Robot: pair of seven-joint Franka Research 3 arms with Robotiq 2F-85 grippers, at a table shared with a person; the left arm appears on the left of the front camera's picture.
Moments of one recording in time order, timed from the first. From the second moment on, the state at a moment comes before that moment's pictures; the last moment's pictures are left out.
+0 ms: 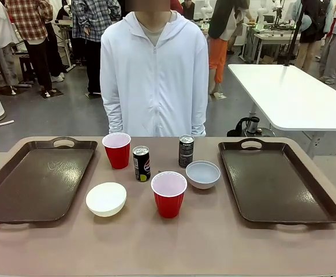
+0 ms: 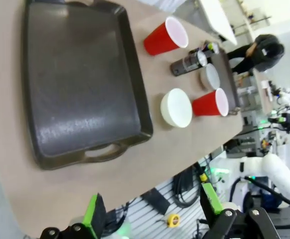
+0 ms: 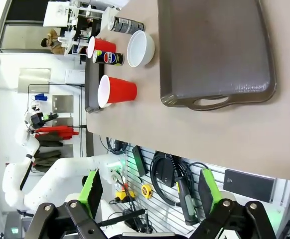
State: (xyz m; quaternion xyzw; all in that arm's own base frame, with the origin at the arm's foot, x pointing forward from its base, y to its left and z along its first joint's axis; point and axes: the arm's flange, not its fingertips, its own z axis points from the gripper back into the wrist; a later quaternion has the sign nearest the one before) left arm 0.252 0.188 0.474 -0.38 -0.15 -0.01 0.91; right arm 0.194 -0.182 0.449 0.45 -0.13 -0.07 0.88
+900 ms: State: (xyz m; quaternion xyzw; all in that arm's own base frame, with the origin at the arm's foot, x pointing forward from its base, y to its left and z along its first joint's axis) left arm 0.251 0.188 0.474 -0.37 -0.15 -0.01 0.92; right arm 0.194 -0.182 0.449 0.45 -0.13 -0.07 0.88
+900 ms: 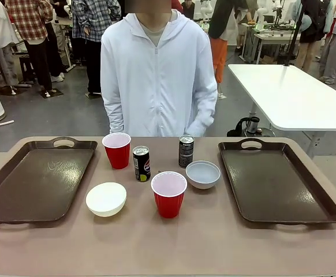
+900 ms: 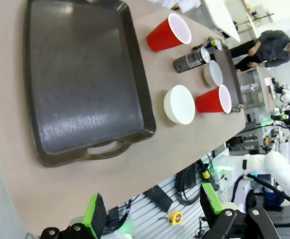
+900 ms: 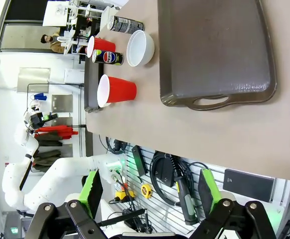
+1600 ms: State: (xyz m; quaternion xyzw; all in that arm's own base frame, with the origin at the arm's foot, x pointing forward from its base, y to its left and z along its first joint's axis) left arm 0.251 0.188 0.474 -0.37 -0.15 -0.01 0.92; right arm 0.194 -0.182 0.449 0.45 -0.13 -0.07 0.88
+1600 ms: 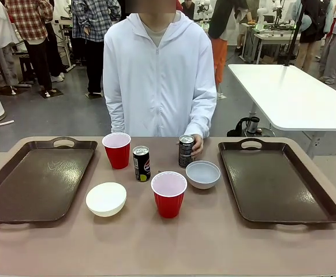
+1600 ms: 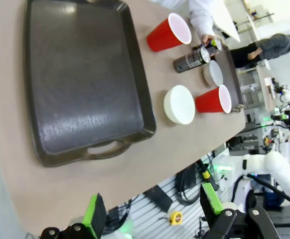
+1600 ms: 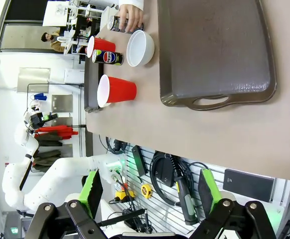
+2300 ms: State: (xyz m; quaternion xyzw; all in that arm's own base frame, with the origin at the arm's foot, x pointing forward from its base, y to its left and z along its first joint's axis) left arm 0.321 0.060 0.560 -0.12 -0.11 -0.09 0.98; right arm 0.194 -0.182 0.449 0.45 -0.13 -0.07 0.88
